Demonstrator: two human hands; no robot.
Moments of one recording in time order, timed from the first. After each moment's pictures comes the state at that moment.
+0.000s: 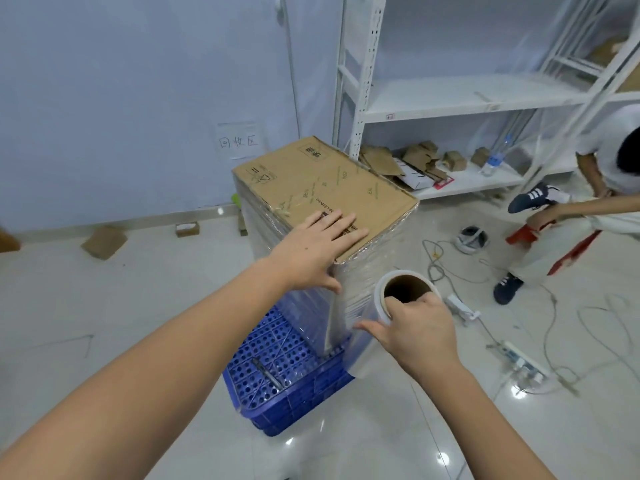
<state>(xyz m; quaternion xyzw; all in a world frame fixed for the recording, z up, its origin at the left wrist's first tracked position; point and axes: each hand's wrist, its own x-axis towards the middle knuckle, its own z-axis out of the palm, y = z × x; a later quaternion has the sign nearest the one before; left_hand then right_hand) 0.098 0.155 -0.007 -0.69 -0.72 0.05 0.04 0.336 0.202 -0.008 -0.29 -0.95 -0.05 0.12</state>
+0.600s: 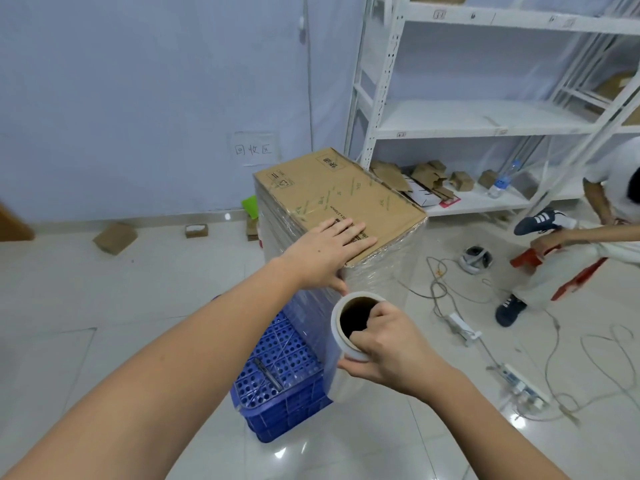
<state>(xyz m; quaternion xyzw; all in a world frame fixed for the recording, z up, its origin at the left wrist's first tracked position) 0.101 0.150 -0.005 -0.69 -0.72 0.06 0.06 0.329 0.183 -0.011 0.02 -0.99 -0.02 0.12</state>
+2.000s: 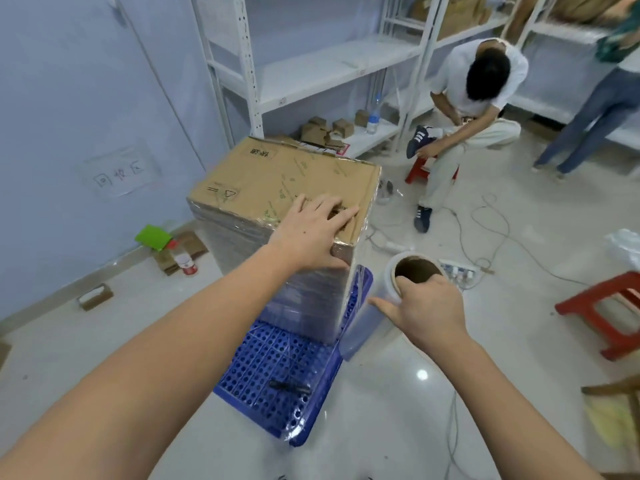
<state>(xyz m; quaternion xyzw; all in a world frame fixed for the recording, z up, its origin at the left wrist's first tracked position) 0.052 0.171 0.000 -0.80 -0.60 0.01 0.09 0.295 0.113 -0.014 -0.53 -0.84 -0.06 0.13</state>
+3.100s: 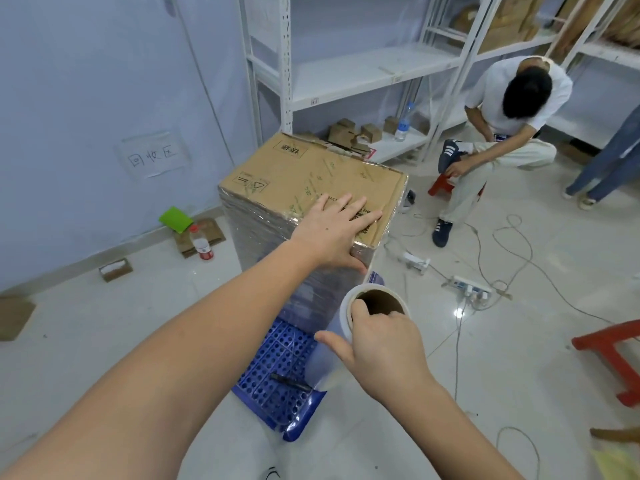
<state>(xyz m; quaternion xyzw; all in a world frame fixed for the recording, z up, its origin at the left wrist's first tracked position) 0.053 0.180 0.000 -0.79 -0.61 0.03 0.06 0.236 0.044 0.022 -0.44 -0.90 -0.01 0.05</state>
